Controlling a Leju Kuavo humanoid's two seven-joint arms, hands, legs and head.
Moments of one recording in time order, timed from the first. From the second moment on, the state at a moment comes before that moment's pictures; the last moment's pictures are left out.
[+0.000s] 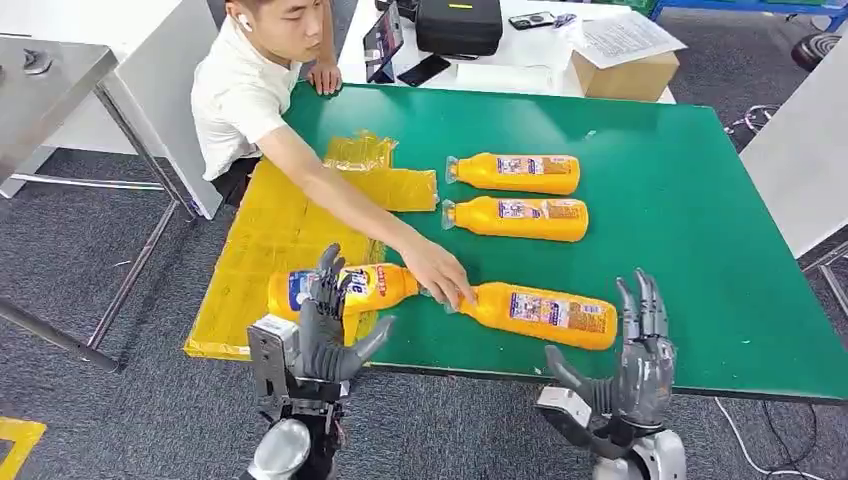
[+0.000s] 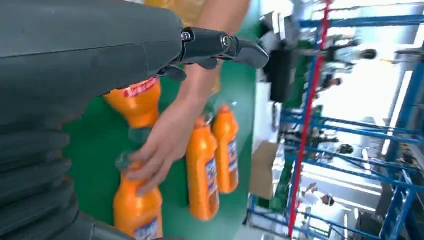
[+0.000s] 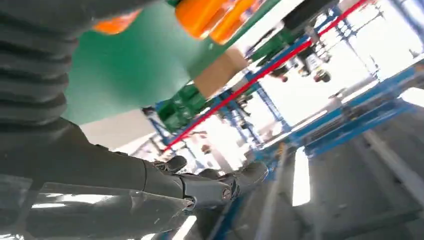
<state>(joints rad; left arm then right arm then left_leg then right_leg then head) -0.05 -0.20 -0.48 -1.38 0.36 0.40 -0.38 0.13 0.08 -0.05 -1.55 0.84 -0.69 -0.69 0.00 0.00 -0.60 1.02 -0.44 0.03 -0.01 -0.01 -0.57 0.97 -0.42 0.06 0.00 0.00</state>
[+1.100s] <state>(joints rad) -0.04 -0.20 -0.50 -1.36 0.24 0.44 -0.38 0.00 -0.28 0.09 -1.13 0.96 -0.51 -0.28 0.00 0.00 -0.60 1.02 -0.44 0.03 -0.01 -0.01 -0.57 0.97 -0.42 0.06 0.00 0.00</state>
